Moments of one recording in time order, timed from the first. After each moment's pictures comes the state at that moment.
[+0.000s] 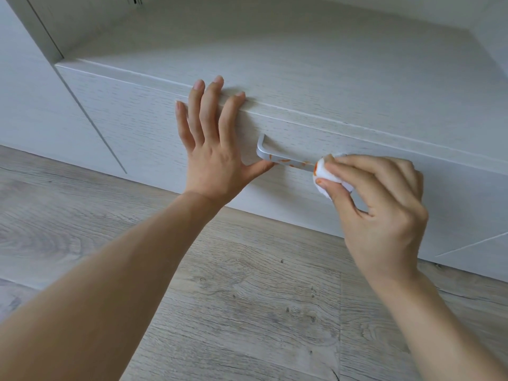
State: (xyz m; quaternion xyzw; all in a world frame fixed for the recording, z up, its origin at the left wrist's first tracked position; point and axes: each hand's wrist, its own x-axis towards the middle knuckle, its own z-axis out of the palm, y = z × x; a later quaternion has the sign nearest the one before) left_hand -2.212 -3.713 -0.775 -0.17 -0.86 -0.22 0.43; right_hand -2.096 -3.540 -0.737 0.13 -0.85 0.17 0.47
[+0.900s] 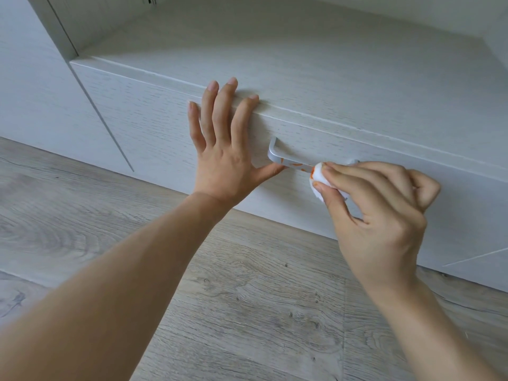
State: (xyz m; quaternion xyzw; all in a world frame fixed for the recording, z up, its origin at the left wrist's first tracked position) left_hand -2.213 -3.713 -0.777 -0.17 -0.86 -0.22 0.43; right_hand -2.099 -3.554 -0.736 0.13 -0.85 0.13 0.49
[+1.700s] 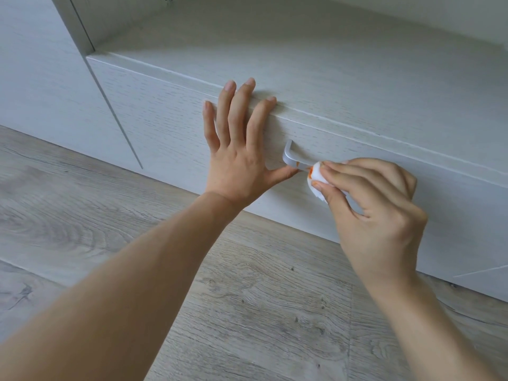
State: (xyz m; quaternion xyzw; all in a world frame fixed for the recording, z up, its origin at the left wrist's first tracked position) left_hand -2.217 -3.713 -0.780 -0.17 -0.86 -0.22 0.44; right_hand -2.111 -3.566 -0.735 0.16 -0.85 0.19 0.46
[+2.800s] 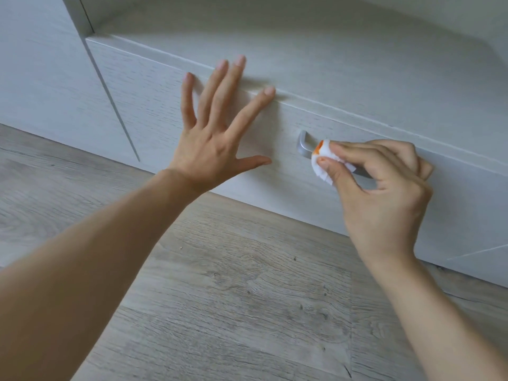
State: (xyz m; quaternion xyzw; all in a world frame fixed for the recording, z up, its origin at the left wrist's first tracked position) left_hand -2.236 -3.777 -0.776 -0.28 -0.86 -0.08 0.42; right_hand -2.114 -3.589 -0.727 0.07 -0.87 0.24 0.43
